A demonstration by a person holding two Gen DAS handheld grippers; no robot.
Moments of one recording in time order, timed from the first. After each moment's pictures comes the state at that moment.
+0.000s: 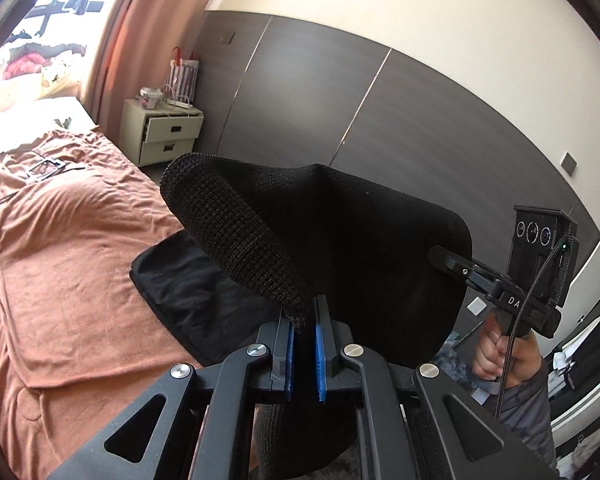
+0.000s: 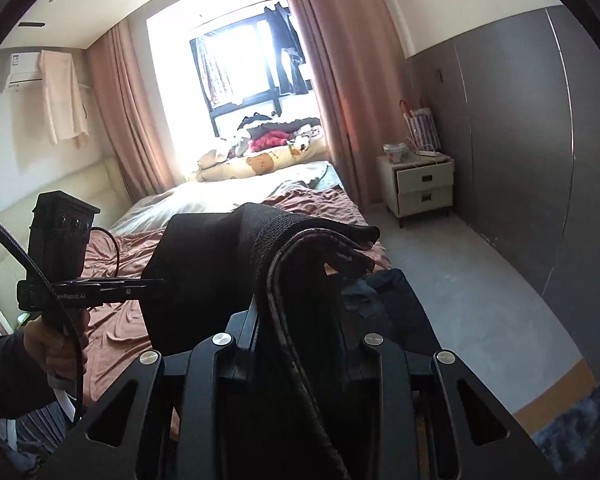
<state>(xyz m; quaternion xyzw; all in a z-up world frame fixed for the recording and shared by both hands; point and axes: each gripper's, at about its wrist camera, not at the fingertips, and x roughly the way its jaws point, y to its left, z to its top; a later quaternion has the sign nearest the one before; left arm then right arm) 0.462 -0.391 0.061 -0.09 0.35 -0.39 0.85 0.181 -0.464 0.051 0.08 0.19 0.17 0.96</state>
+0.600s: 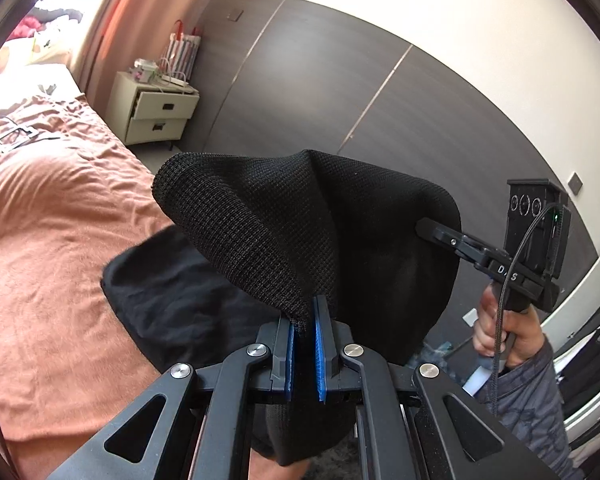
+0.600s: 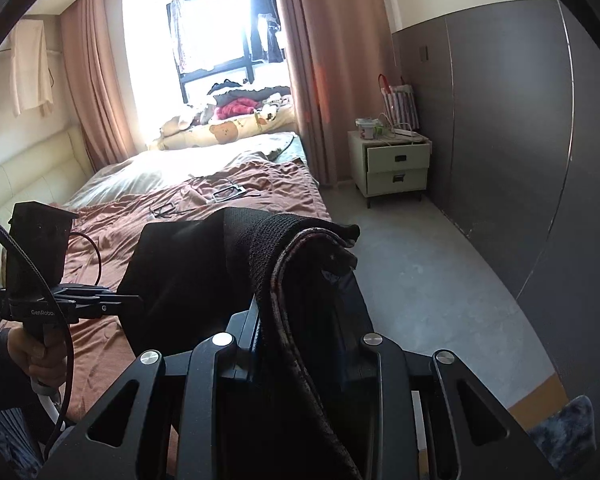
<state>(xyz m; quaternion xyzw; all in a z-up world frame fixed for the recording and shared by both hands) 0.552 -0.410 -0.005 -0.13 0.36 -0.41 0.83 0.247 -0.442 0.084 0.04 0.25 0.12 0.96</state>
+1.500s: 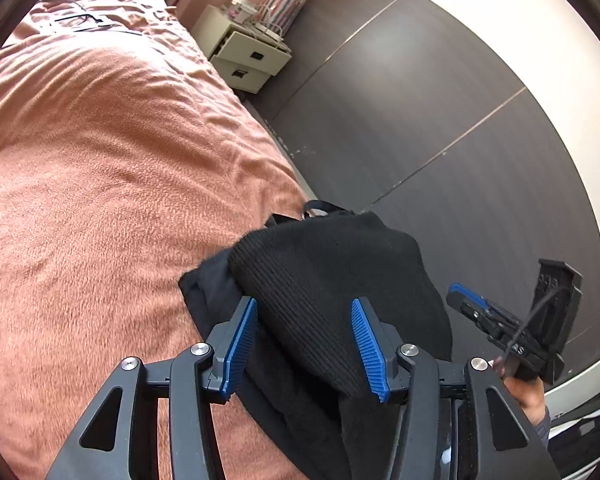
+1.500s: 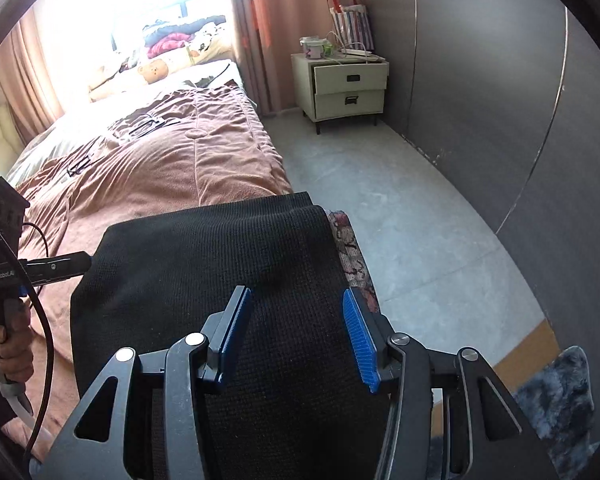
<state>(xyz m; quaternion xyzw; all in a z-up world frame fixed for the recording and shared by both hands) 0.679 -0.376 -0.116 -0.23 0.46 -0.31 0.80 0.300 -0.432 0.015 0.06 0.37 0.02 0.93</state>
